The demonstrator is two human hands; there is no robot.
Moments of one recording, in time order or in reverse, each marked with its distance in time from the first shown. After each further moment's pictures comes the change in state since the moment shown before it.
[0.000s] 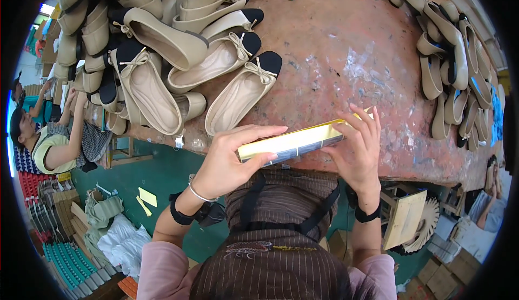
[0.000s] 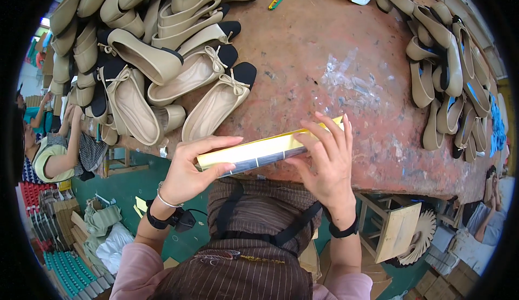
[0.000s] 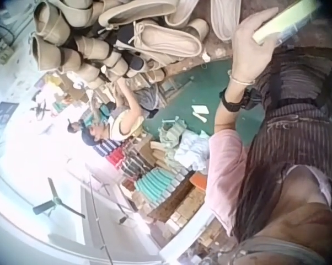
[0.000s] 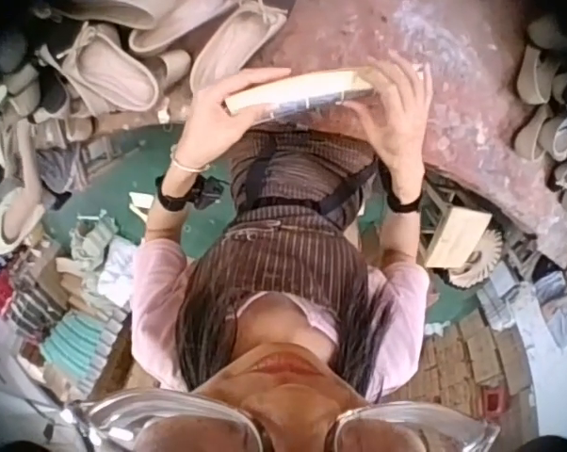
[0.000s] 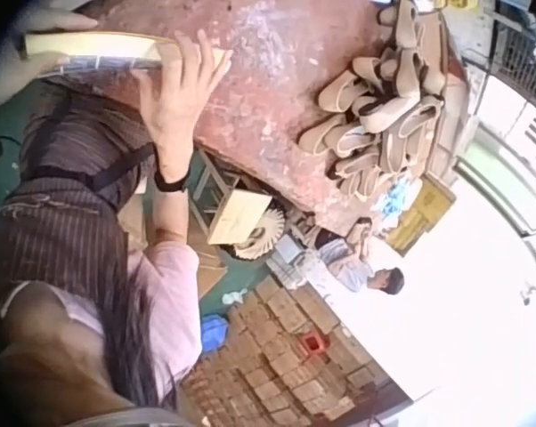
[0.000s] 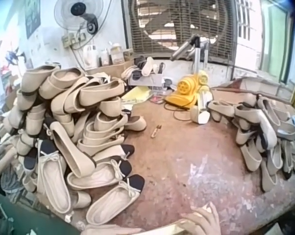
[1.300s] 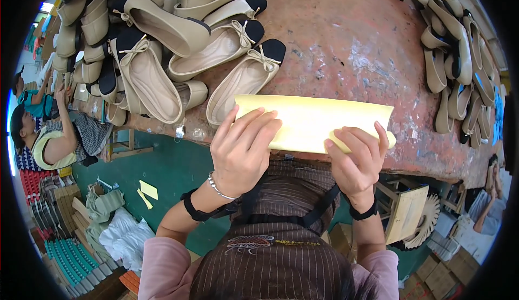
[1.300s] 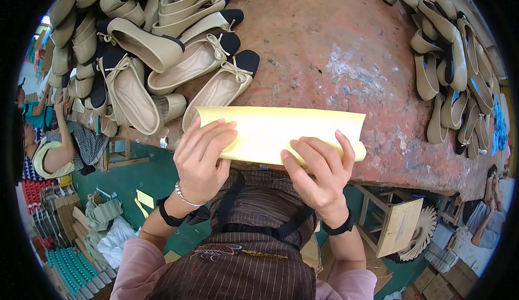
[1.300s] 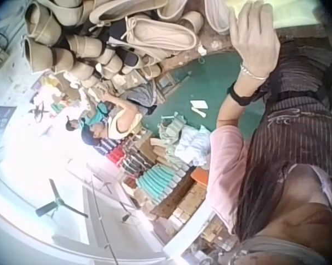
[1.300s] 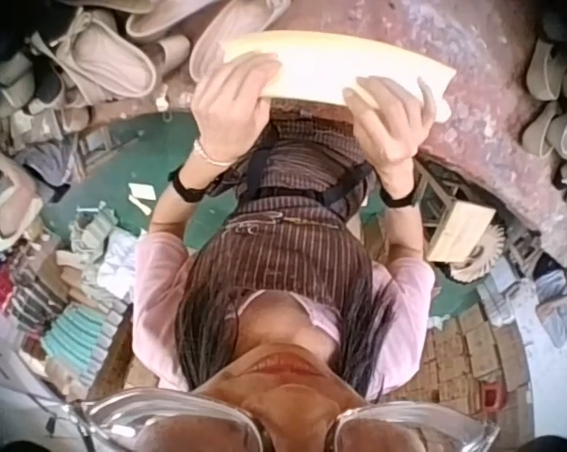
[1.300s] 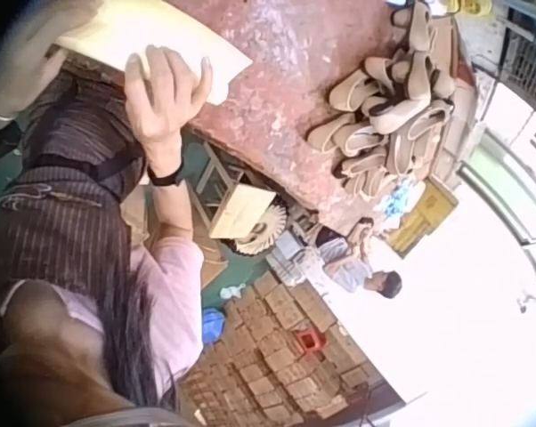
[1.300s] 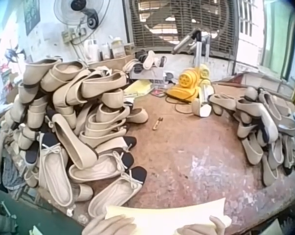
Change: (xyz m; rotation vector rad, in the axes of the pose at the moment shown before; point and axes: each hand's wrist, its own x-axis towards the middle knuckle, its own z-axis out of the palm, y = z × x) left_hand -0.014 -0.022 0.029 0.868 0.352 0.376; right_hand -0.018 -0.033 0.006 -0.109 0.207 -0.148
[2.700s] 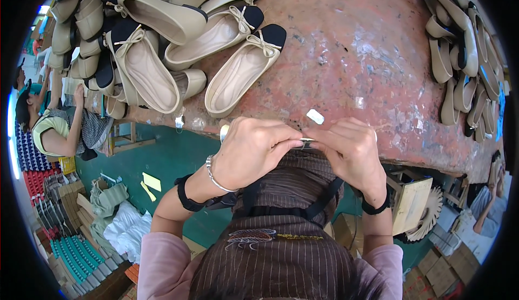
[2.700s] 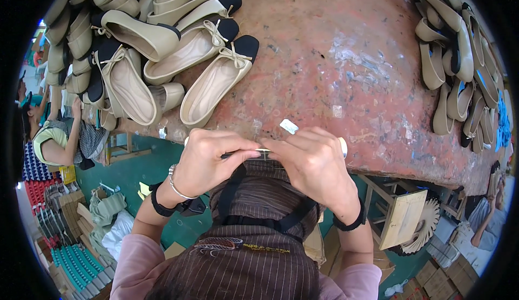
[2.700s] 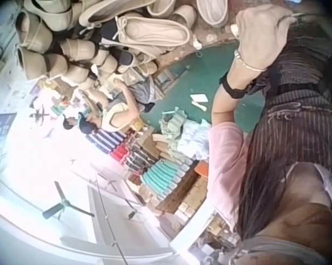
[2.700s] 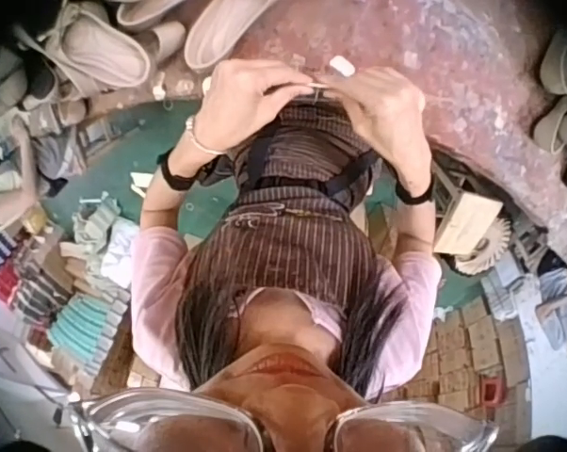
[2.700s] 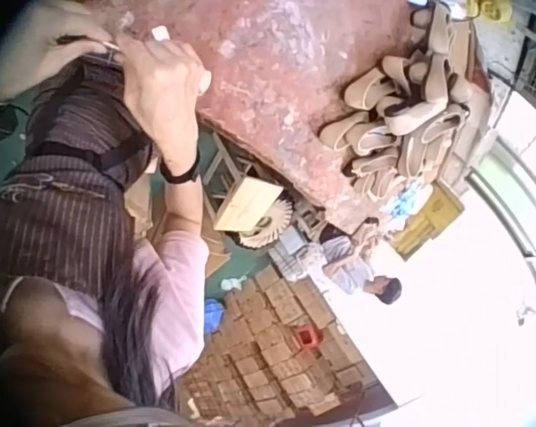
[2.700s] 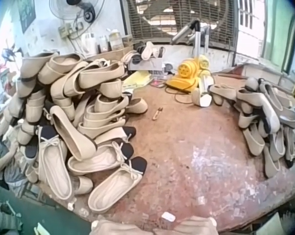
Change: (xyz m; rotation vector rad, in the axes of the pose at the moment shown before) left_hand 0.018 0.006 -0.006 -0.534 -0.343 -0.089; right_hand 0.019 0.003 0.002 0.446 -0.359 0.154
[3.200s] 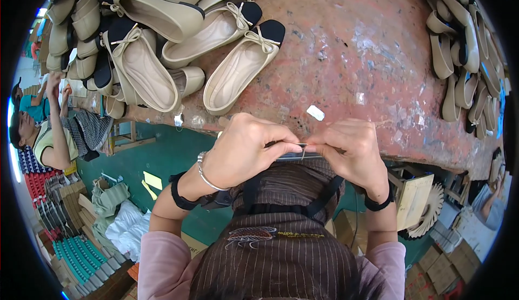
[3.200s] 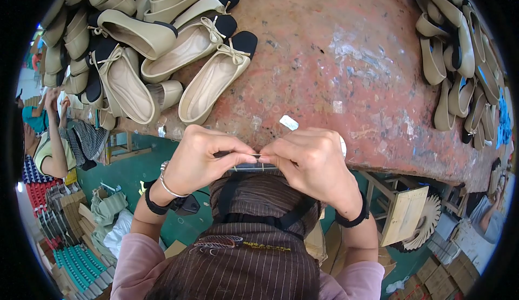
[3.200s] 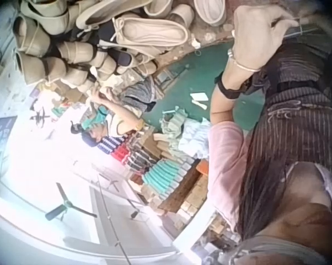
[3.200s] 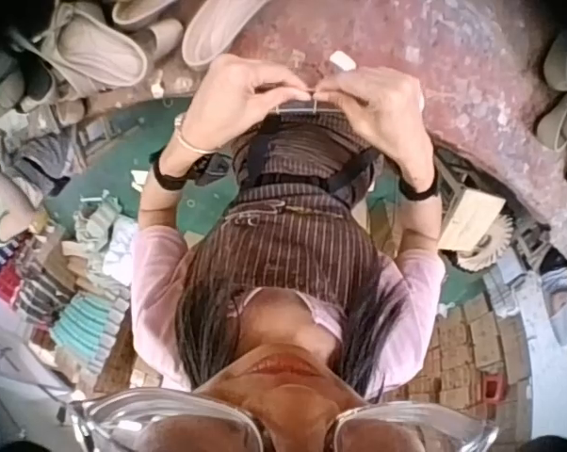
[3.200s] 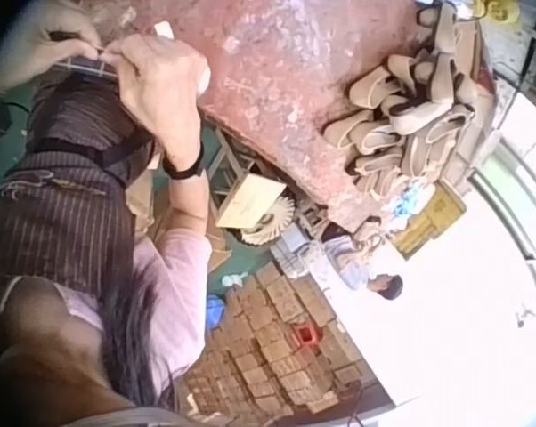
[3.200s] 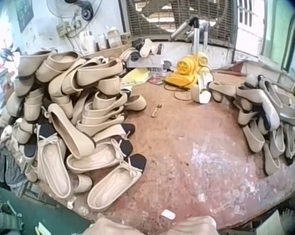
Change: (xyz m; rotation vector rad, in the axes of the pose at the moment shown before) left_hand 0.001 0.002 -0.013 -0.095 -0.110 -0.070; right_hand 0.003 0.000 -0.004 0.149 -0.056 0.011
